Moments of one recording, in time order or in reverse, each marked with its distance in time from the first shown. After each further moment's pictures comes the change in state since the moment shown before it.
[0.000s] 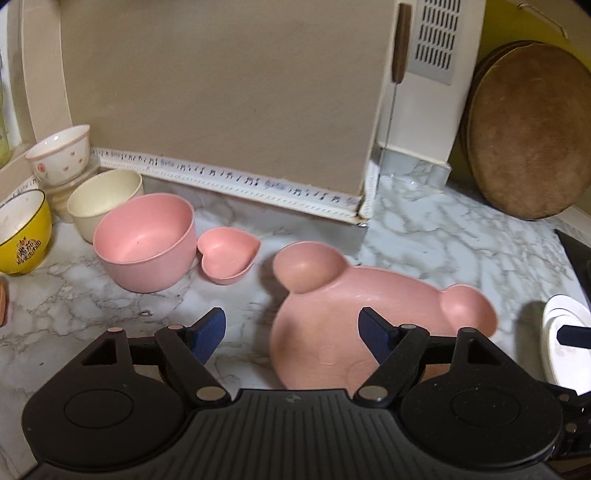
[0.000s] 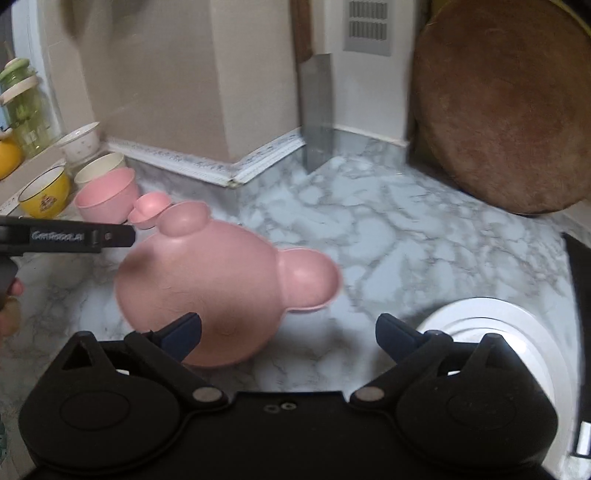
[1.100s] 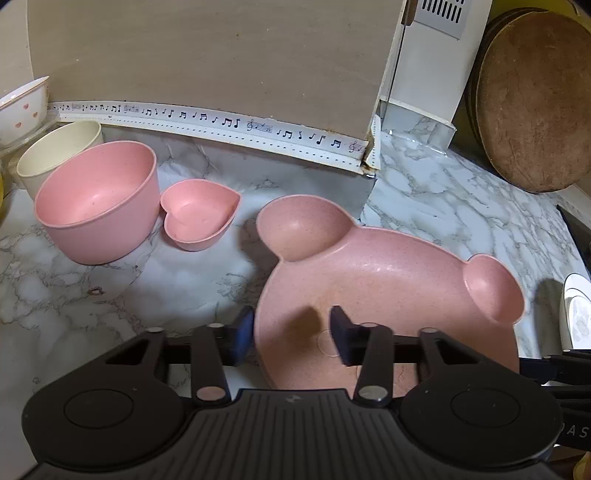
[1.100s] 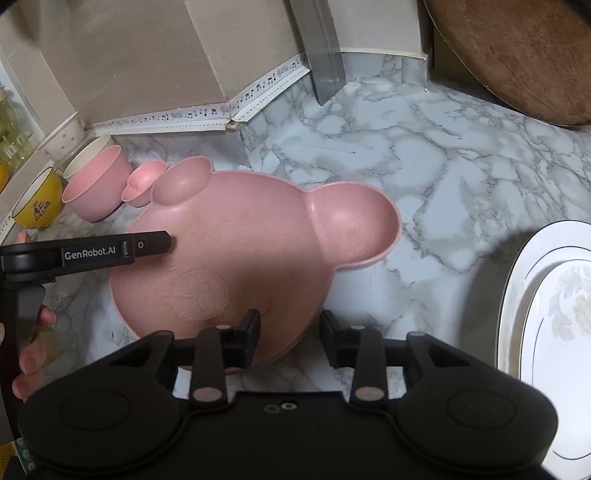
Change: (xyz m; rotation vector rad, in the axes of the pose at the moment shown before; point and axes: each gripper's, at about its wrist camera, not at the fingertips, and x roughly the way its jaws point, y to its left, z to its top) left arm 0.056 0.004 -0.007 -0.002 0.110 -0.076; right arm 0.058 -0.002 -0.006 0.165 0.169 0.110
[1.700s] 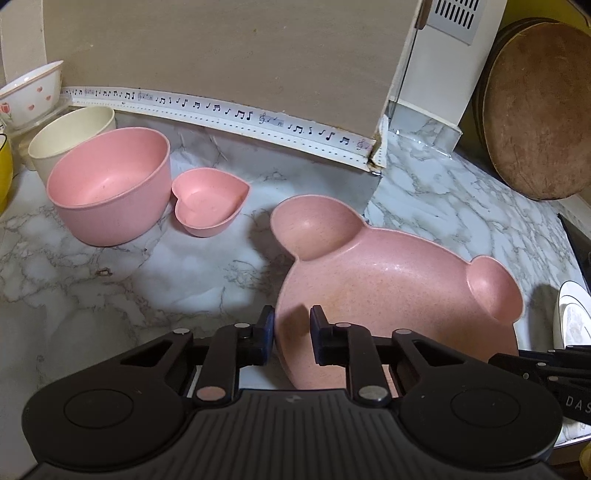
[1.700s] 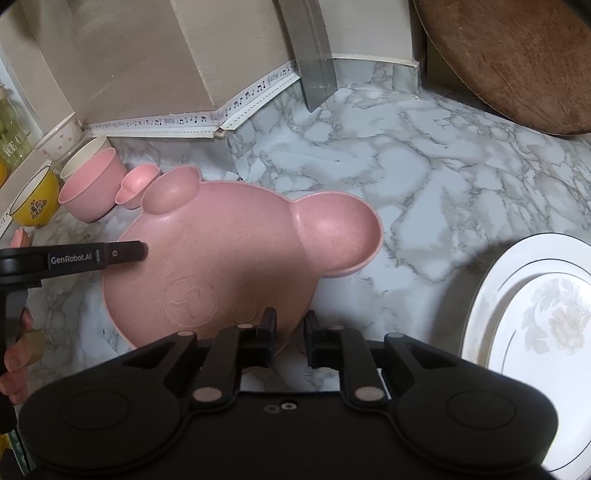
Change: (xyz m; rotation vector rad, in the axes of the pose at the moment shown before) left arm -0.010 0.002 -0.005 -0.053 0.017 0.002; right arm -0.011 -0.014 0.005 -0.021 0.001 -0.022
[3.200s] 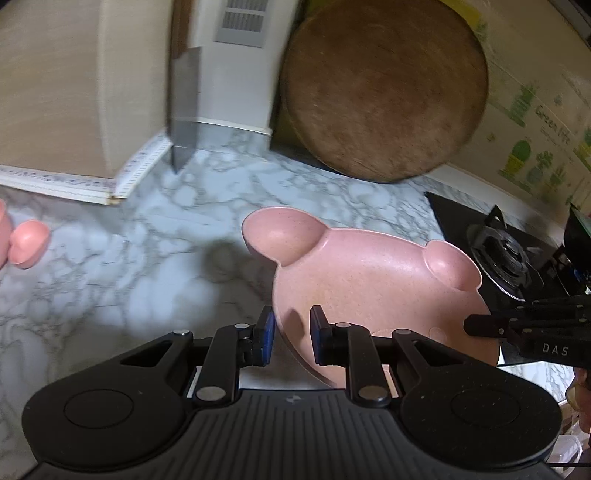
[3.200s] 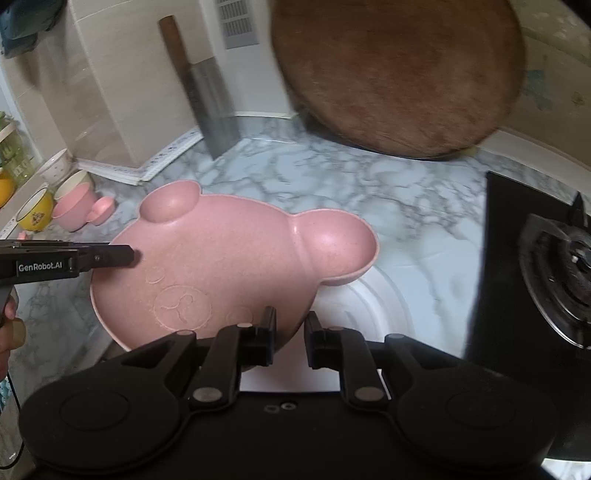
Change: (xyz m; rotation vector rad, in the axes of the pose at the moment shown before) left arm -0.058 -0.204 -0.017 0.153 -0.037 -0.213; right arm -0.144 -0.176 -0.024 -0.029 -0.087 -0.035
